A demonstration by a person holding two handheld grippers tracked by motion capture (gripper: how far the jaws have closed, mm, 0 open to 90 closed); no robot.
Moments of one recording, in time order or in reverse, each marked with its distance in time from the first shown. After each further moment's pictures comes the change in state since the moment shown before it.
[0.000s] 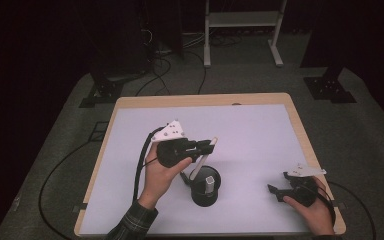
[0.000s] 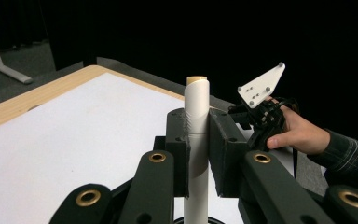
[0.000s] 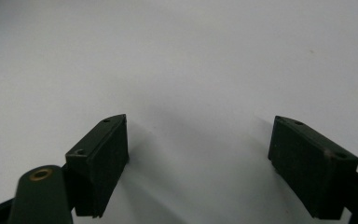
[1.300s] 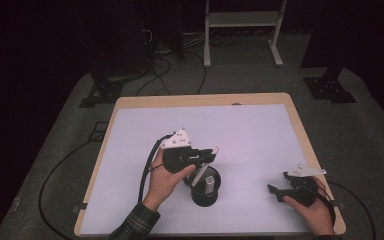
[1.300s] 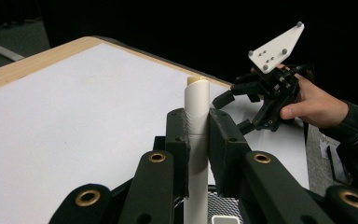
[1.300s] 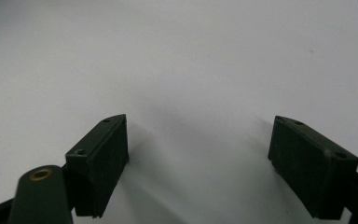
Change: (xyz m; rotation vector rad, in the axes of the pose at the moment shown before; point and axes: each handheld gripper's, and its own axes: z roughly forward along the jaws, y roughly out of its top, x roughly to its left) left arm 0.008 -0.032 0.018 0.074 -0.009 -0.010; right arm 0.000 0.000 0.000 0.000 0.001 -0.001
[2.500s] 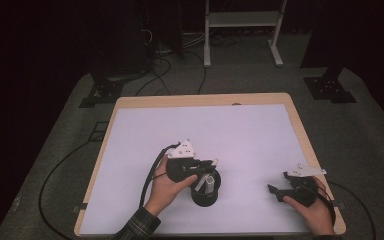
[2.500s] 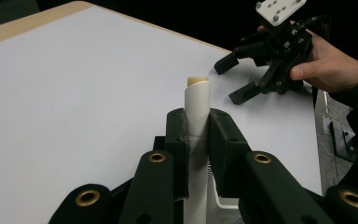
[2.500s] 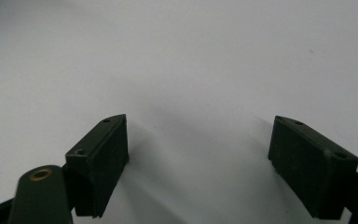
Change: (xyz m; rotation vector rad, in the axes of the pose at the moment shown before) left arm -0.004 -0.027 0.014 0.097 0.000 0.008; right arm 0.000 0.000 0.000 0.000 0.000 0.000
